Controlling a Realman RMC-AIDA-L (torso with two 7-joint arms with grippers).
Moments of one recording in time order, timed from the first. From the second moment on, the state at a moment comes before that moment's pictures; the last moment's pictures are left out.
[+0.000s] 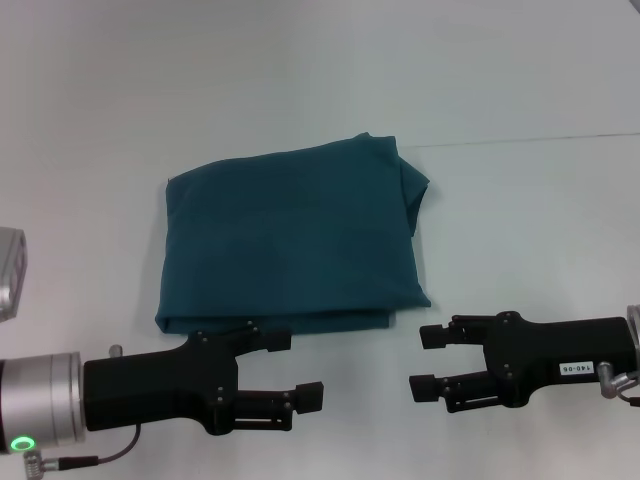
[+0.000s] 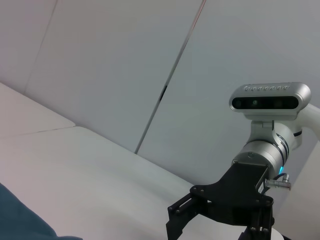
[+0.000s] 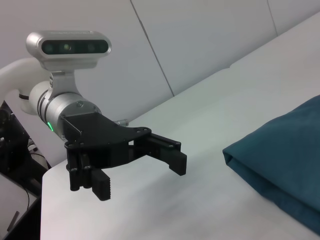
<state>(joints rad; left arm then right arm) -0.46 -2.16 0.87 0.71 1.86 1.65 -1.50 0.51 2.05 -0.75 -0.66 -2.04 -1.67 1.54</state>
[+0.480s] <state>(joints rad) -0.46 -2.16 0.87 0.71 1.86 1.65 -1.50 0.51 2.04 -0.75 -0.66 -2.04 -1.67 1.54</state>
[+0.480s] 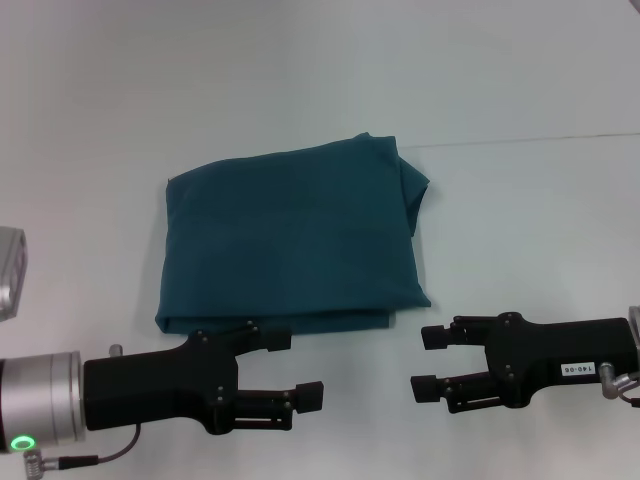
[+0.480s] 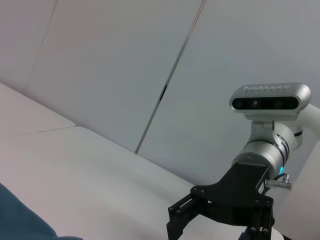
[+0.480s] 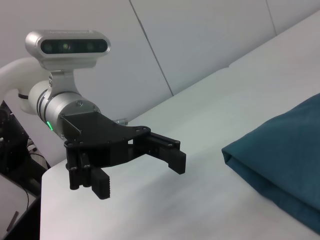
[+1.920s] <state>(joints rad) -0.46 -2.16 0.87 0.71 1.86 1.65 -1.50 0.51 2.04 -0.75 -0.65 -2.04 -1.66 1.54</state>
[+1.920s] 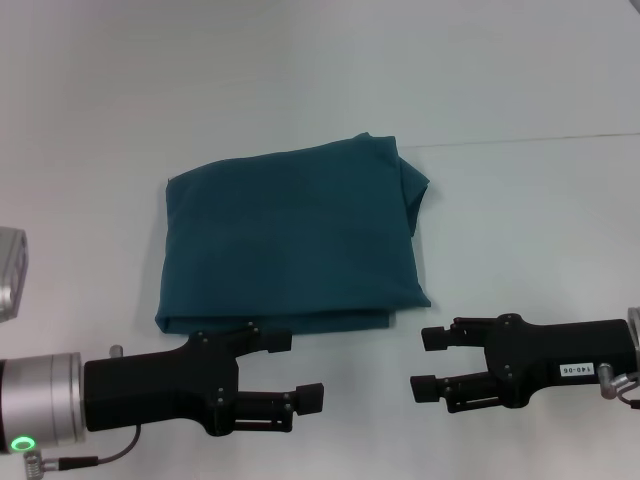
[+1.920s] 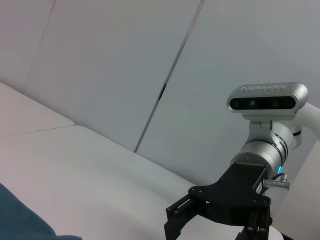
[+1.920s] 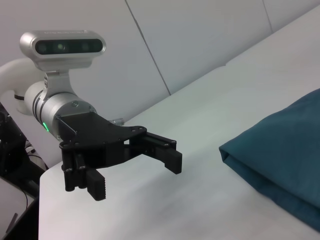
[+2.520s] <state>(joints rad) -0.46 -2.16 0.87 0.71 1.86 1.65 -1.50 0.51 2.04 -0.75 -0.65 -2.04 -1.66 1.54</state>
